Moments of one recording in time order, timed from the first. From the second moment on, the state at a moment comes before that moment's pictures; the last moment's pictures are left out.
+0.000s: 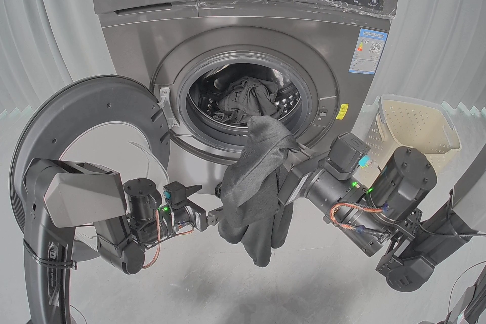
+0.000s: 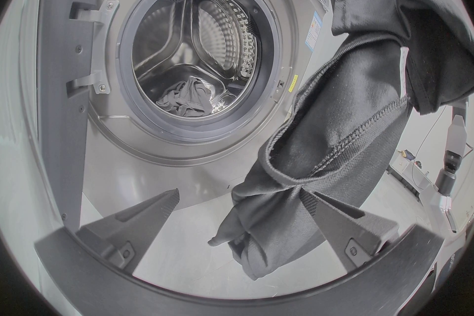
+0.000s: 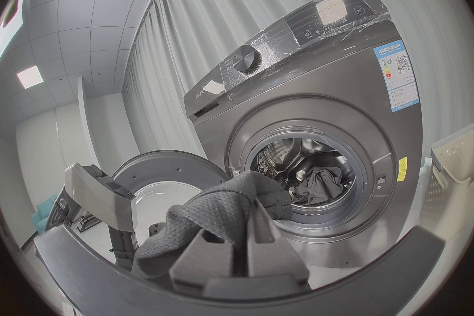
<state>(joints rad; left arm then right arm) -0.37 2.40 -0.68 -1.55 -0.35 -0.02 0.83 1.93 -0.64 -1.54 -0.17 0.14</state>
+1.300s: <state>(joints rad) -0.39 2.46 -0.80 -1.55 -0.35 -0.03 0.86 1.93 -0.64 -1.54 -0.17 0.15</state>
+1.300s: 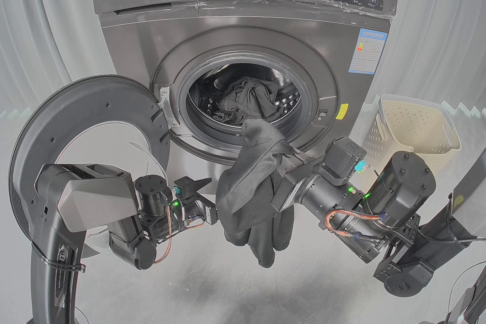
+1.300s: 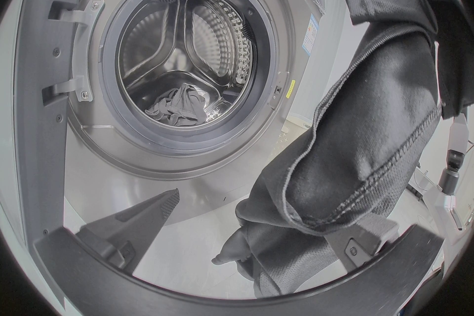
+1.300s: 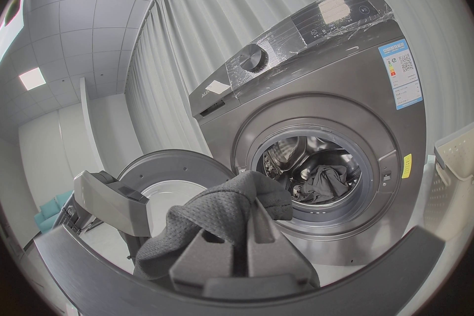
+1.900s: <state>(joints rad) -0.43 2.48 -0.85 -1.55 -0.41 -0.01 0.88 1.93 -0.63 -1.54 -0.17 0.15</state>
